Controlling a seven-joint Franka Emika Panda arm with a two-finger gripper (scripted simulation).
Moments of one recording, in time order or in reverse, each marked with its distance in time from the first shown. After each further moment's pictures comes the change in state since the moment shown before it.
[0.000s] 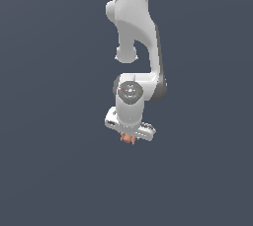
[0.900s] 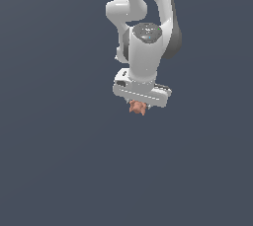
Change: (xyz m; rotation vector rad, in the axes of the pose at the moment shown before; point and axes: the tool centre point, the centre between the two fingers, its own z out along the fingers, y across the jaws) arm -0.085 -0.012 -0.123 0.001 0.001 -0.001
